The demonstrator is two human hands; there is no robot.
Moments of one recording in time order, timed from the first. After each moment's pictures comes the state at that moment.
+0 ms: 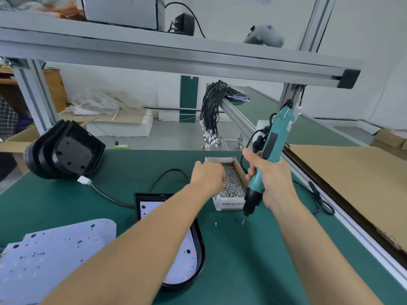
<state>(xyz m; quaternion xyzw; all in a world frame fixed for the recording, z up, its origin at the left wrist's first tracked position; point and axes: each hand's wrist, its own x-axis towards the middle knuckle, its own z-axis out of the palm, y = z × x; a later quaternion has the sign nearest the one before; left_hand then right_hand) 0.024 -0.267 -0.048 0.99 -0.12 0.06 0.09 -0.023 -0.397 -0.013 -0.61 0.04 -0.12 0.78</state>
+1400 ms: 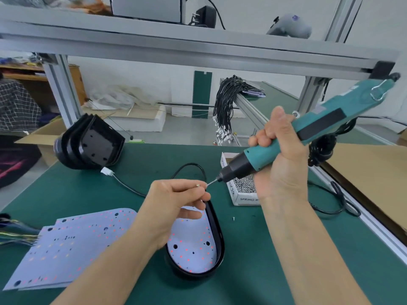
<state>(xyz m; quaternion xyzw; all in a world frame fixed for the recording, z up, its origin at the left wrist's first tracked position) -0.120 -0.173 -0.025 0.65 0.05 0.00 0.76 -0.076 -0.327 0.037 -0.35 -0.18 -0.18 0.90</state>
